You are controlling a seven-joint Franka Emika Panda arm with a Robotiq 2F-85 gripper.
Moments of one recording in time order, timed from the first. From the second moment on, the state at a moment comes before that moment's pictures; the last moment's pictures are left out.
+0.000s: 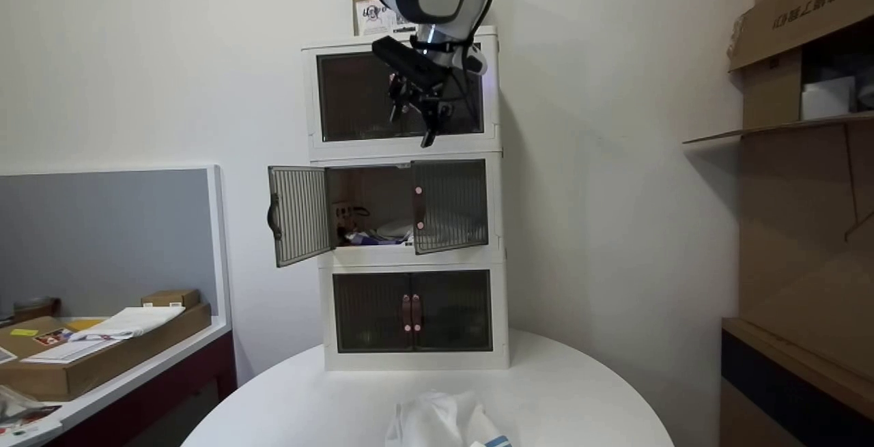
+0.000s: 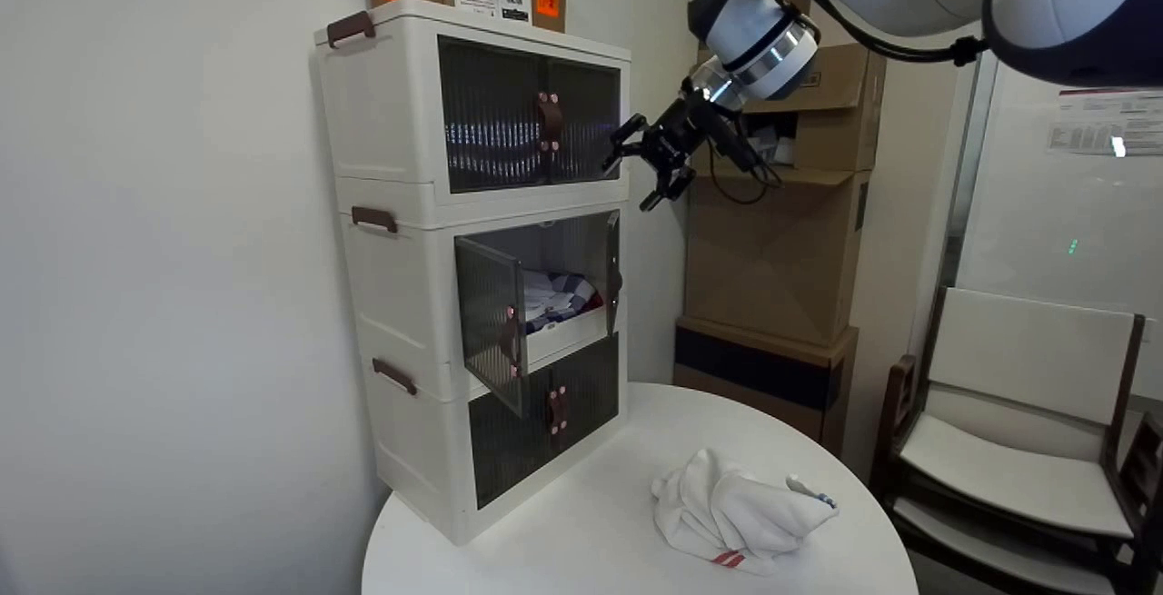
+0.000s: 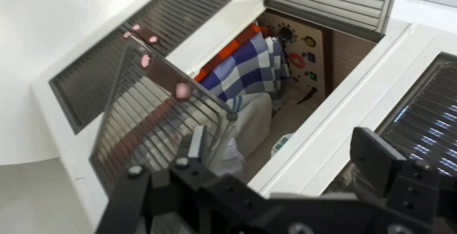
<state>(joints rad) -0.17 0.21 -0.14 -1.47 0.74 1.86 -0.22</state>
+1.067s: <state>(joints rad) -0.15 0.50 -0.12 -1.15 0.40 1.71 -0.15</state>
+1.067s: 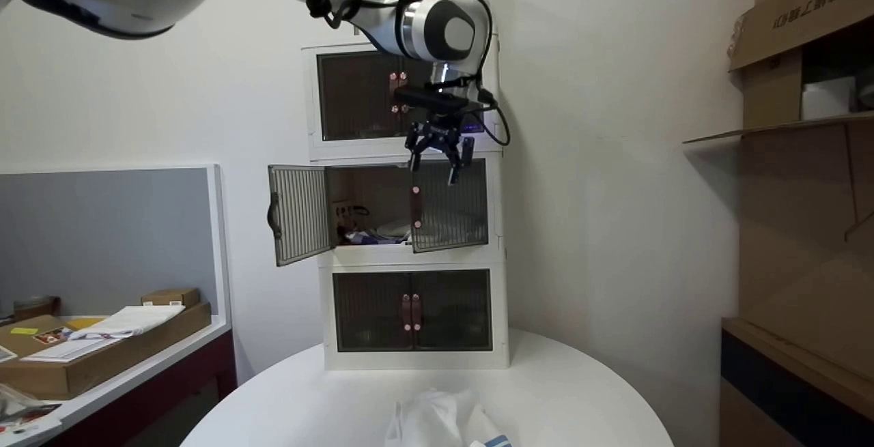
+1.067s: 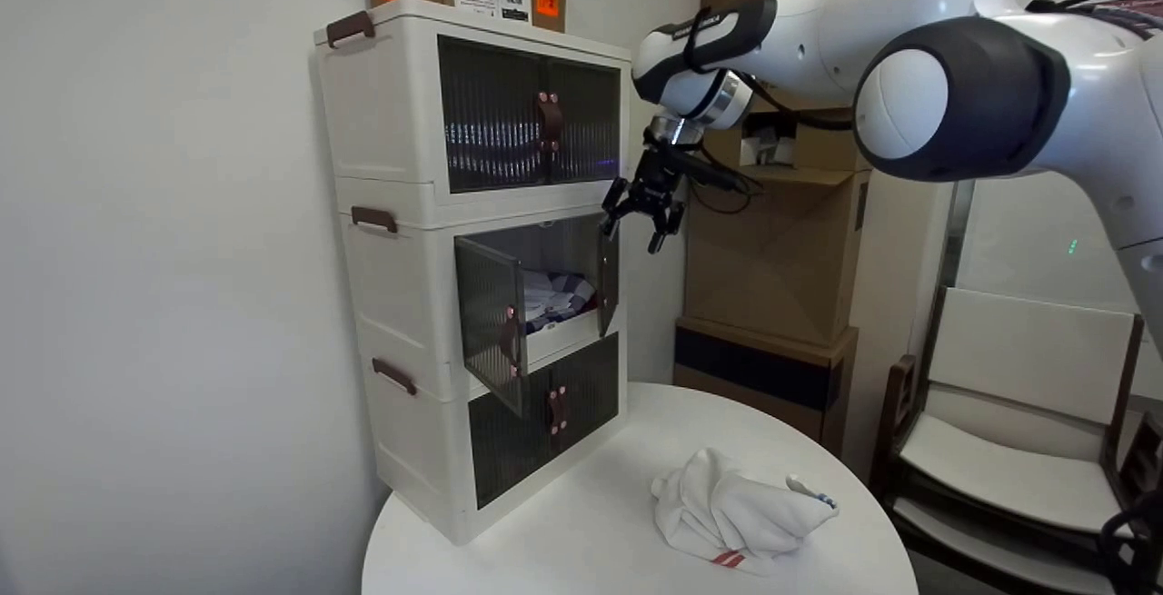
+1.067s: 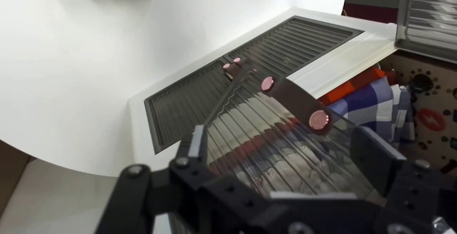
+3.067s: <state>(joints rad) -0.11 0.59 0.01 -0.96 0.18 1.65 -0.15</state>
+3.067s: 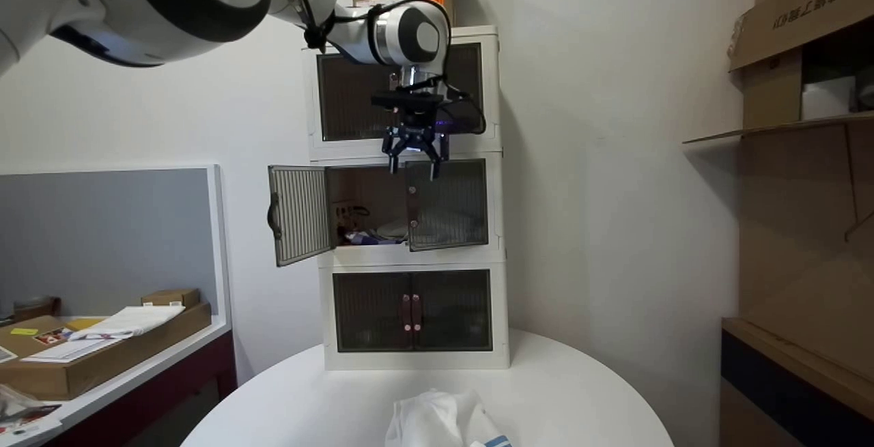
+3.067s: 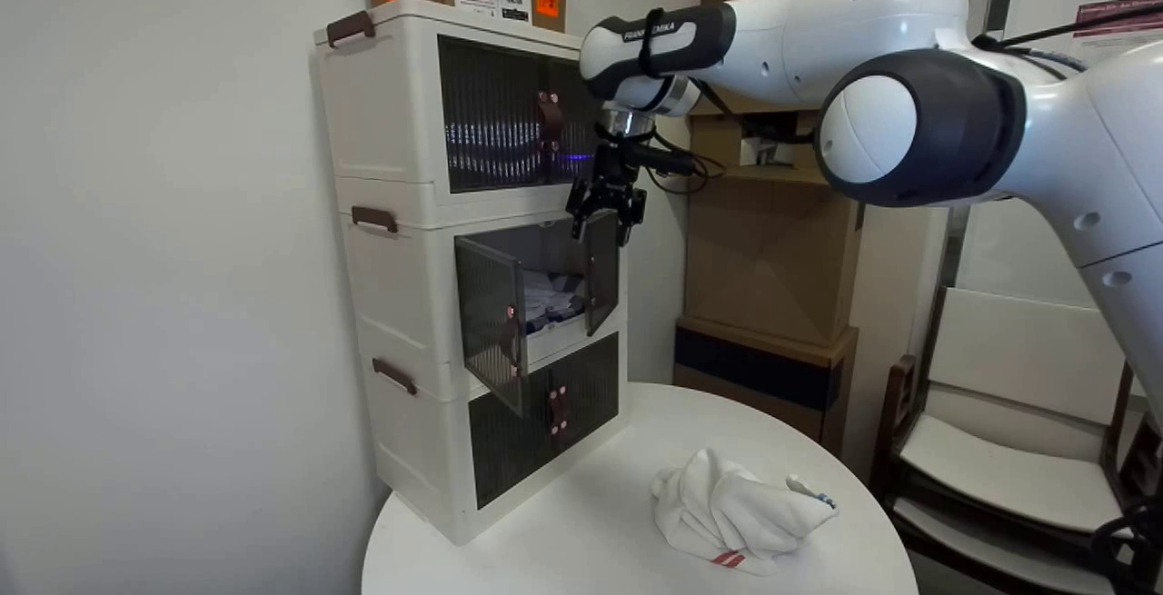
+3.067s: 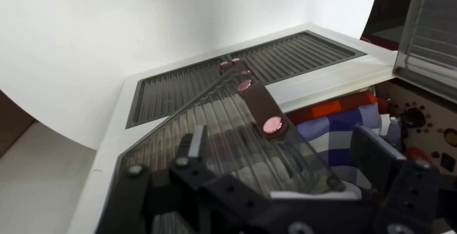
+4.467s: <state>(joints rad) -0.09 0.62 -0.05 -0.89 0.08 1.76 -0.08</state>
